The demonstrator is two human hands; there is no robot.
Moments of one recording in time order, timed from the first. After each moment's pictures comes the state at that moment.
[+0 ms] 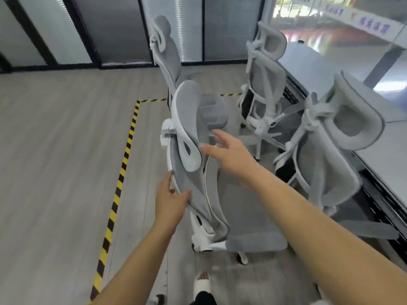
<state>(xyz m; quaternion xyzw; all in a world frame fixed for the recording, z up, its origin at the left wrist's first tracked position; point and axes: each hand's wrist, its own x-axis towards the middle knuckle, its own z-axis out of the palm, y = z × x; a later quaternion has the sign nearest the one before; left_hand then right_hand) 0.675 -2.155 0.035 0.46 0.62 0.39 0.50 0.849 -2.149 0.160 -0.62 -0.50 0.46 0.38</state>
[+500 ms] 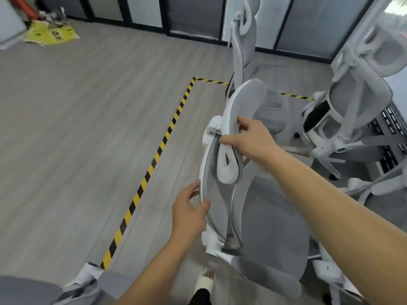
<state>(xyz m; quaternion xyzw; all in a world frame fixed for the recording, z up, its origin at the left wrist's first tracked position) 0.611 -2.123 0.018 0.40 0.67 0.45 0.43 0.757 -1.985 0.148 -0.60 -0.62 0.44 0.26</state>
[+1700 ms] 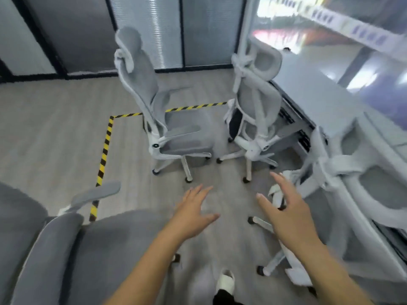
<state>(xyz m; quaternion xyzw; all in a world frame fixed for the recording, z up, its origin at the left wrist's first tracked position) 0.809 -1.886 0.017 0.80 0.46 0.07 0.37 0.996 -2.012 0.112 -0.79 -0.43 0.22 0.39</state>
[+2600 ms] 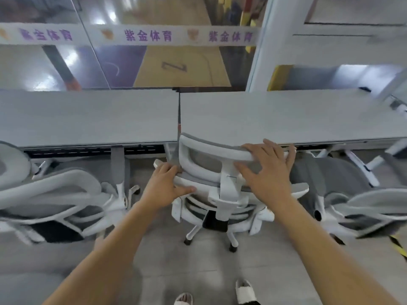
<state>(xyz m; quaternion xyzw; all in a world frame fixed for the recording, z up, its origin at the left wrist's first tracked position) 1.266 -1.665 0.026 0.95 -0.16 -0.06 0.27 1.187 -1.925 0.110 -0.95 0.07 -0.22 0.20</state>
